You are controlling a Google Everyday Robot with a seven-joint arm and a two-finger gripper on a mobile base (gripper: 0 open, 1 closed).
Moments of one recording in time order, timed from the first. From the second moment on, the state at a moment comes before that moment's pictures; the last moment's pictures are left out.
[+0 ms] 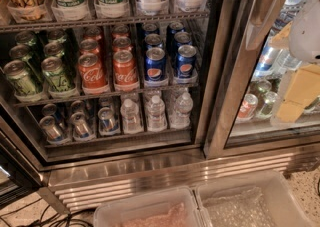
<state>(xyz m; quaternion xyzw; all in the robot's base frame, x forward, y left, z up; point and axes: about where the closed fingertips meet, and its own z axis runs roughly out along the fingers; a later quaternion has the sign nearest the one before) 0.438 -0.217 0.976 -0.60 0.78 -0.03 0.16</state>
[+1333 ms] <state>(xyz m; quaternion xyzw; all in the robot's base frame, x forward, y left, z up) 0.461 -0.189 0.919 -0.61 0.78 0.05 0.15</state>
